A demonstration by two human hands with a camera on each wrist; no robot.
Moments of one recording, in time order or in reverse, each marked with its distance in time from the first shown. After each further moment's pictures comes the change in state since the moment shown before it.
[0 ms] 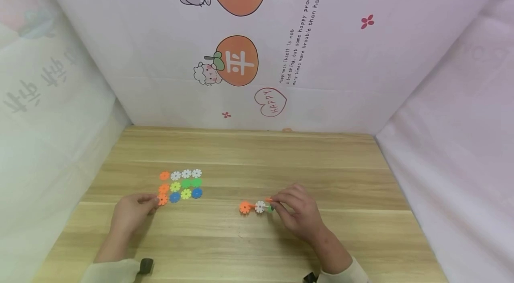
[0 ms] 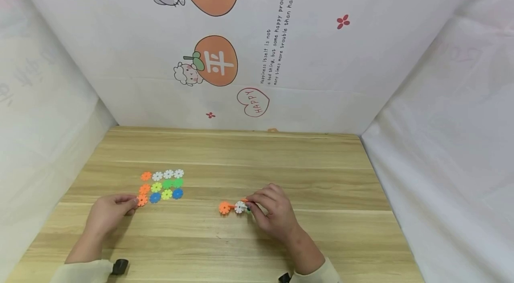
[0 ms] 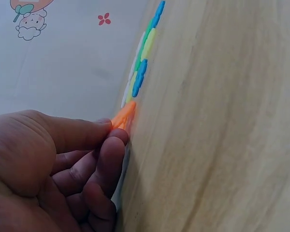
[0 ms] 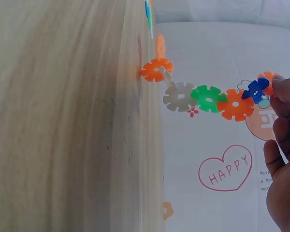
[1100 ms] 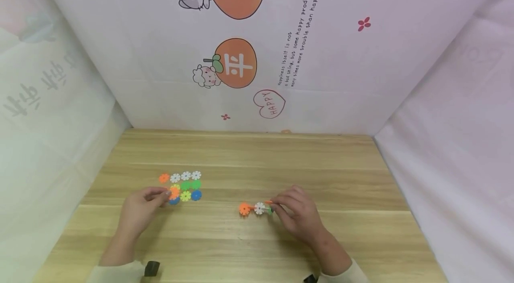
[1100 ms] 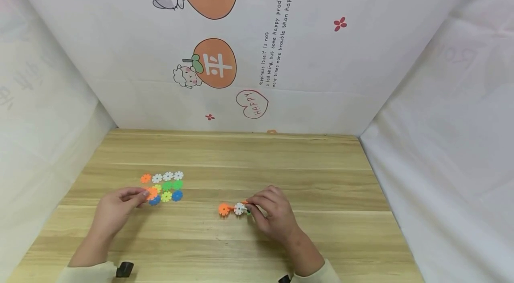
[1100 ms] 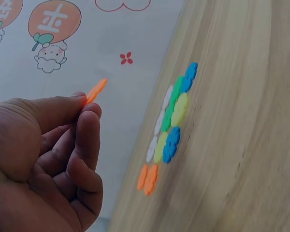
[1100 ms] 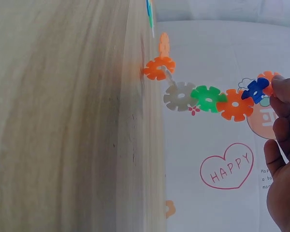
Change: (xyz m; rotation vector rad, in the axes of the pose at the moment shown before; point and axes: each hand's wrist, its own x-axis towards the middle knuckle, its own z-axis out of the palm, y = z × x) left_hand -0.016 0.042 0.008 -0.159 0.041 0.139; right_hand -0.002 0.001 -0.001 -0.015 0.013 -0.023
